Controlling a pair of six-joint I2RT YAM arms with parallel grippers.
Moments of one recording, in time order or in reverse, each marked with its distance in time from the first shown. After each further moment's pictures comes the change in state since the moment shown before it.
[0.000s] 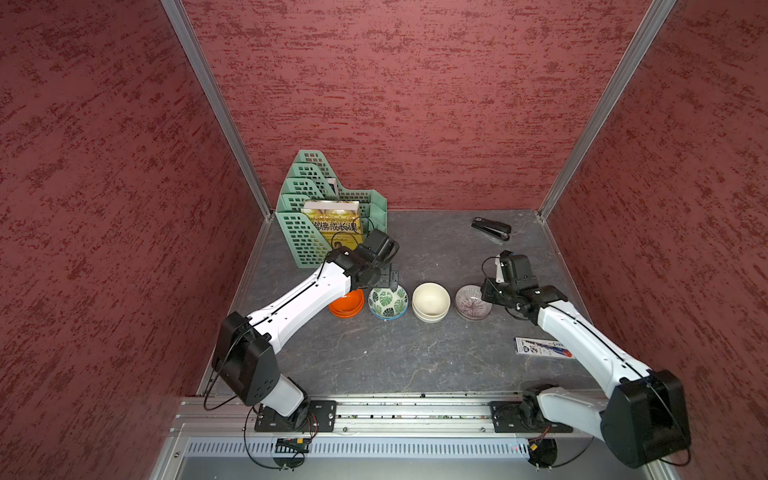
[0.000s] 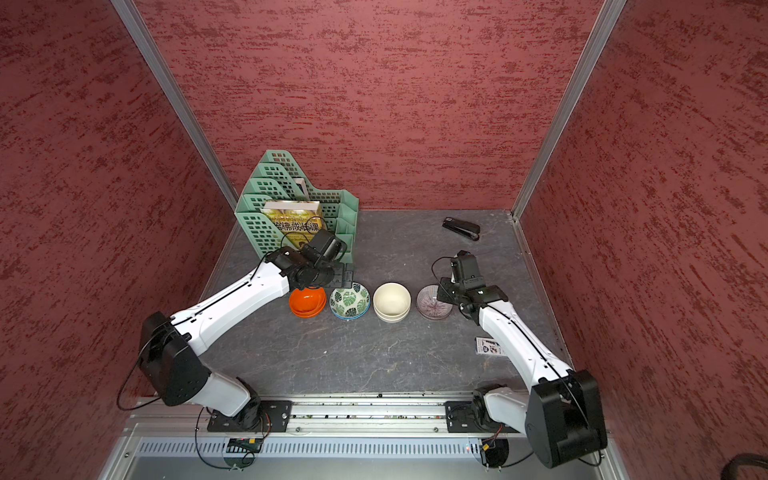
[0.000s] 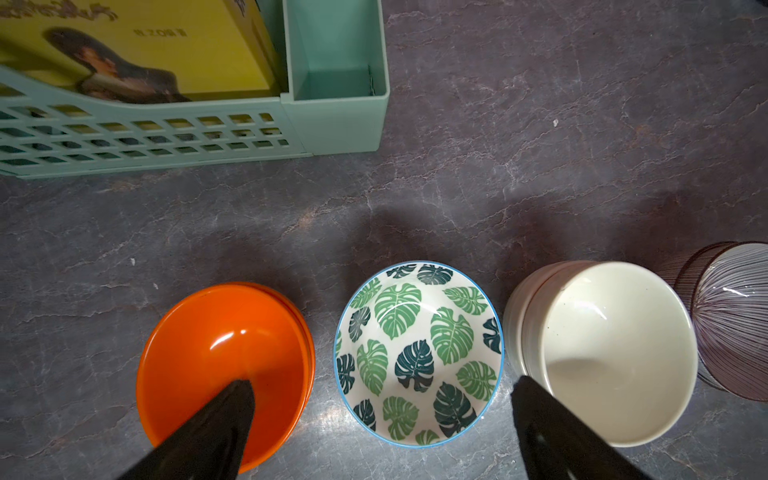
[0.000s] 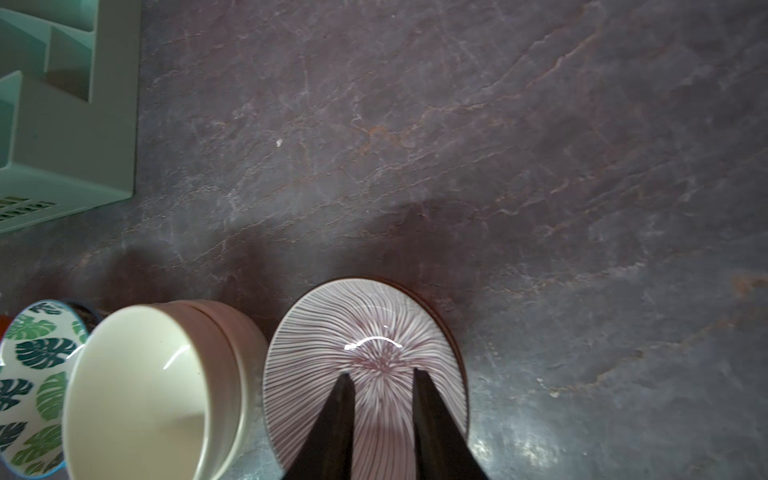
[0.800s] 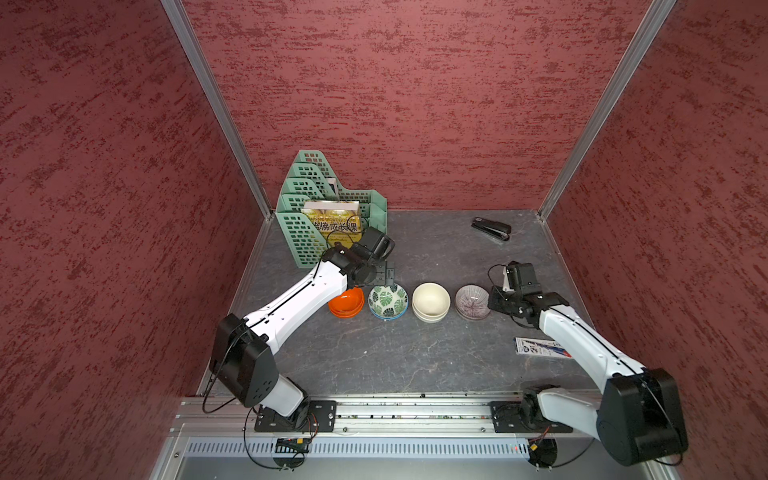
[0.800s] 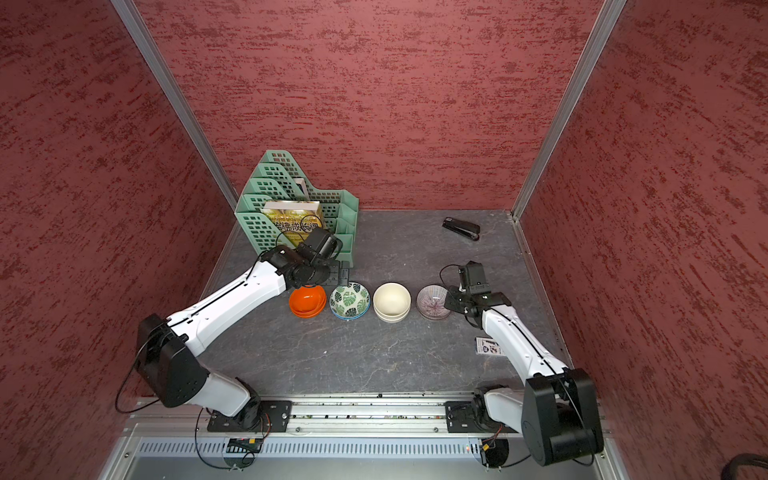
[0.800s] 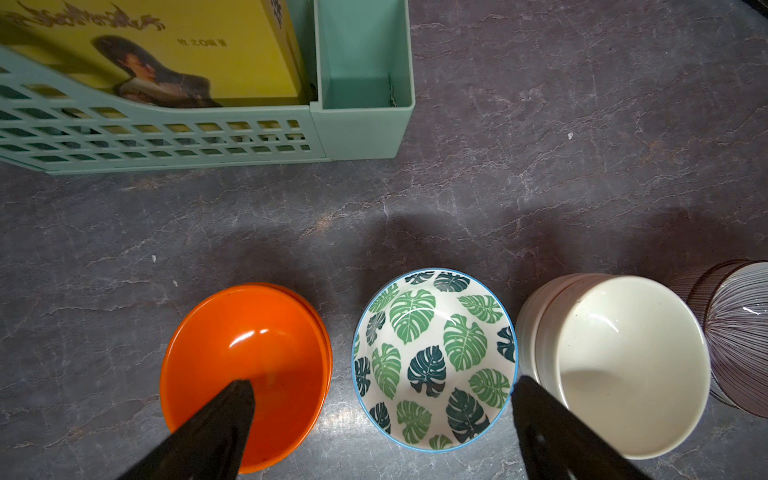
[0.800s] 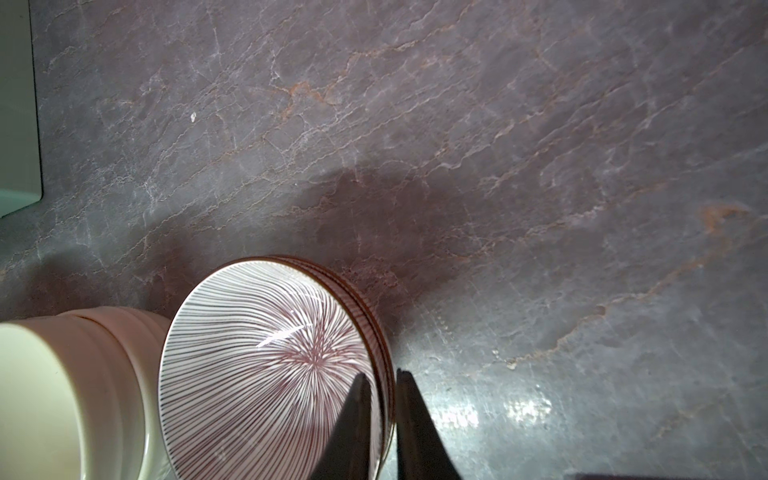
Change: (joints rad) left arm 0.027 -0.008 0.000 -0.011 -0.007 0.000; right arm -0.075 0.009 -0.083 0.023 -0.020 0.006
